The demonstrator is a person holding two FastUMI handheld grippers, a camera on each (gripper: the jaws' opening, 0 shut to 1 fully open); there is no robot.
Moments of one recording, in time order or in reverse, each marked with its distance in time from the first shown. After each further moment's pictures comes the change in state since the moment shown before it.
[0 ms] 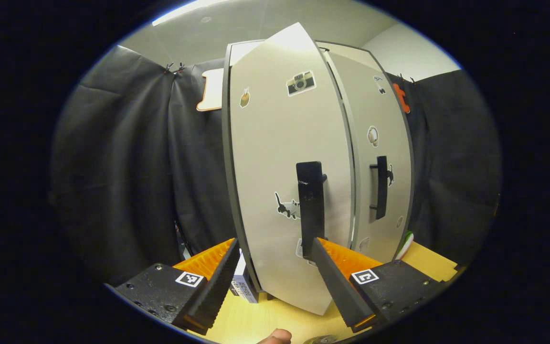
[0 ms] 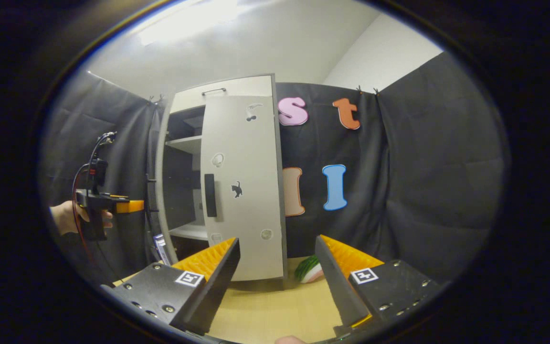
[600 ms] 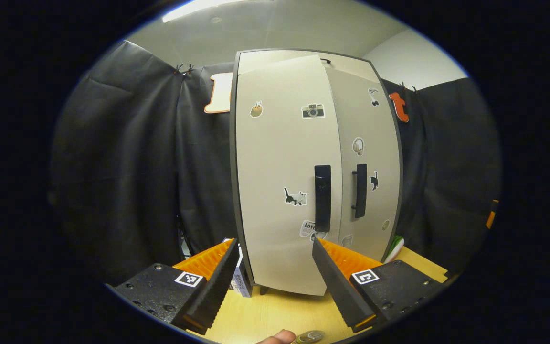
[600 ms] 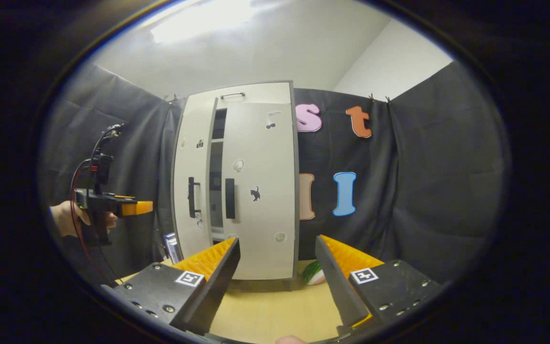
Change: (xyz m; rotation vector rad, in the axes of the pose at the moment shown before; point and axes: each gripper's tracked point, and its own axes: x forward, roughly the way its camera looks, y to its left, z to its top) left arm -0.044 -0.008 -0.002 -0.062 -0.011 -0.017; right arm -0.019 0.043 0.017 -0.039 -0.027 0.032
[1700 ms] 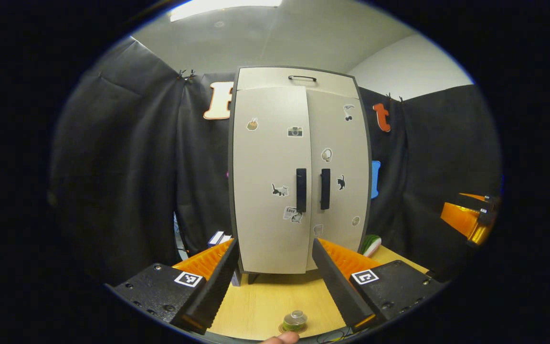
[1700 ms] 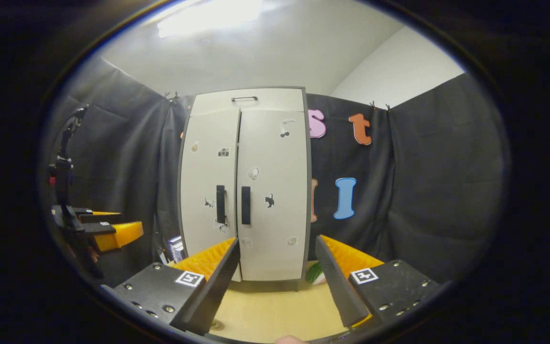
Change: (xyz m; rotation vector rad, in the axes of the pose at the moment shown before) left arm -0.104 -0.018 -0.007 -0.029 -0.019 -0.048; right arm -0.014 0.075 0.023 -0.013 0.005 -0.051
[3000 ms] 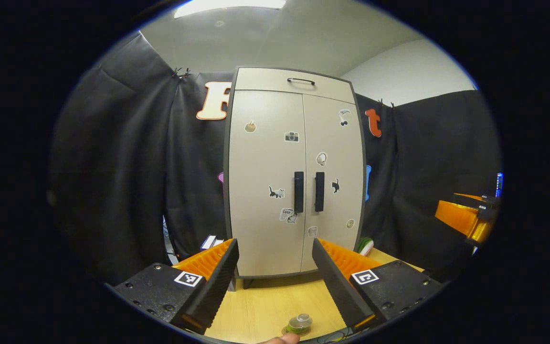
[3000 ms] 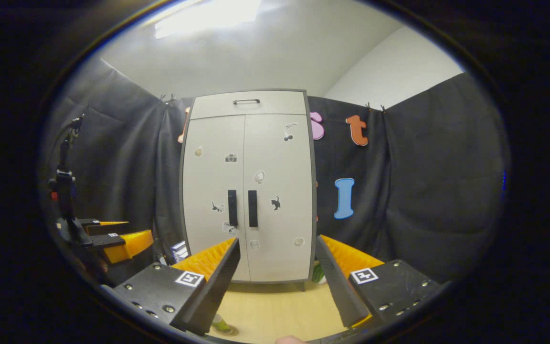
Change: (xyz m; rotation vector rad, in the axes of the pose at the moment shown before) left arm 0.010 0.014 0.005 -0.002 -0.042 -0.109; right arm -0.002 0.037 0.008 0.017 -0.020 -0.047
